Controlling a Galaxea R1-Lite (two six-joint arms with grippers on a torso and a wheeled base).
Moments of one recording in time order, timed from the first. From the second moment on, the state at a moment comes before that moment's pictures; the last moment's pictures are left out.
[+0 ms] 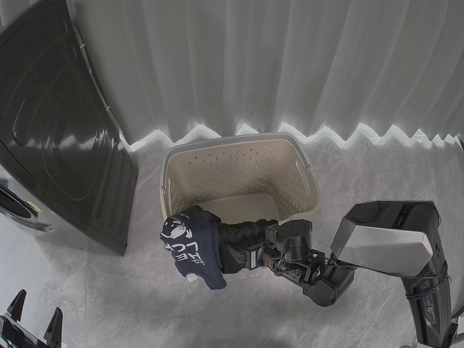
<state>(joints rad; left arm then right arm) -0.01 0.02 -0.02 0.01 0.01 -0.03 0.68 2.46 -0.93 -1.22 -0.08 0.20</state>
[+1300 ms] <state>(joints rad) -0.01 0.02 -0.02 0.01 0.01 -0.03 0.69 1.92 -0.59 -1.29 -0.10 0.20</state>
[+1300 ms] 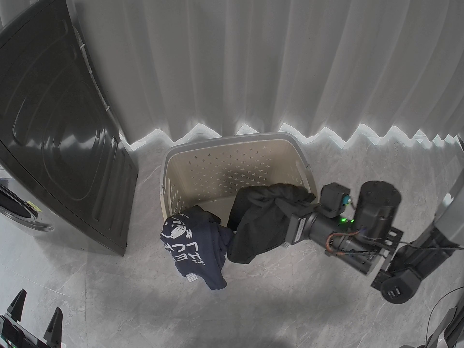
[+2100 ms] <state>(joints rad) -0.01 0.02 -0.02 0.01 0.01 -0.04 0.73 1.55 -0.45 -1.26 -0.06 0.15</state>
